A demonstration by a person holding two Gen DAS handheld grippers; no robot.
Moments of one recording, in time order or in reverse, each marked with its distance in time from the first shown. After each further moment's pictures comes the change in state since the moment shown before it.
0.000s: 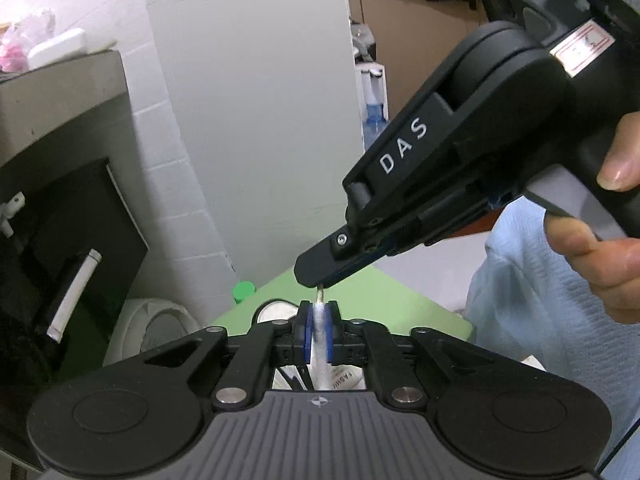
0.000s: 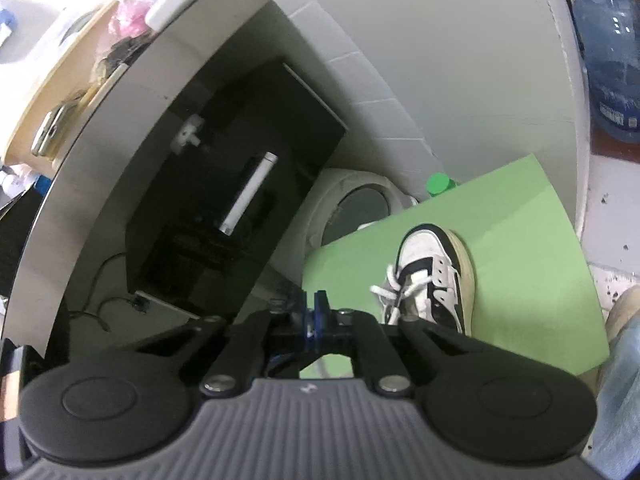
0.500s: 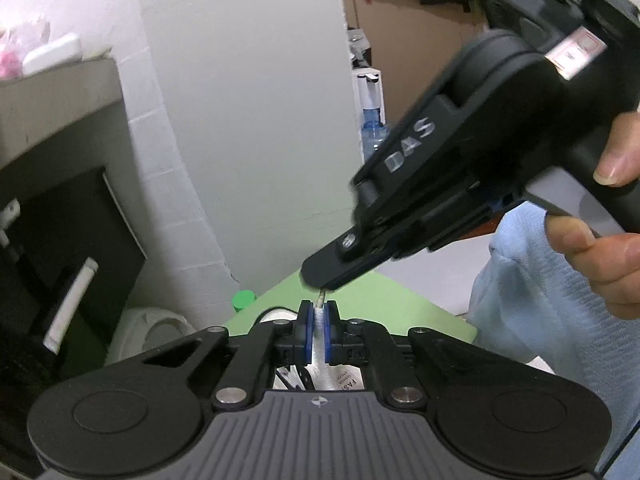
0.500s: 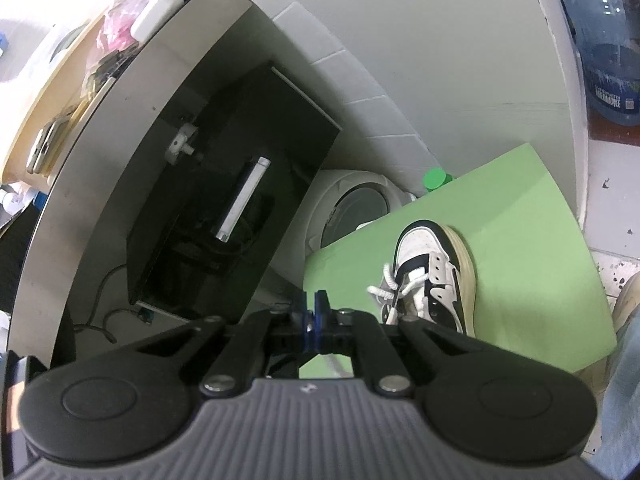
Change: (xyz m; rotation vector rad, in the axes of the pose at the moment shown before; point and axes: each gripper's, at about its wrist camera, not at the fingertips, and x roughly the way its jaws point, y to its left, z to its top) left arm 0.008 0.009 -0.005 -0.011 -0.009 -0.011; right arm 0.002 -0.017 0.001 0.047 -0.014 0.023
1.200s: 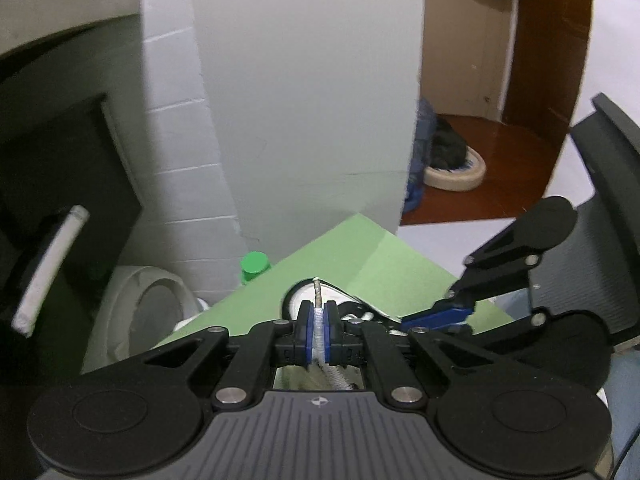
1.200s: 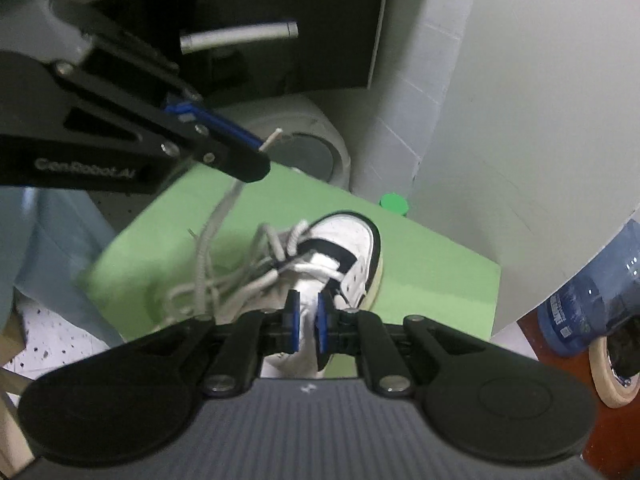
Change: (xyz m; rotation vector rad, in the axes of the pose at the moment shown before) left arm 0.074 0.065 0.000 -0.057 0.129 -0.091; right arm 0.101 0.003 -0.050 -0.859 0.183 -0.370
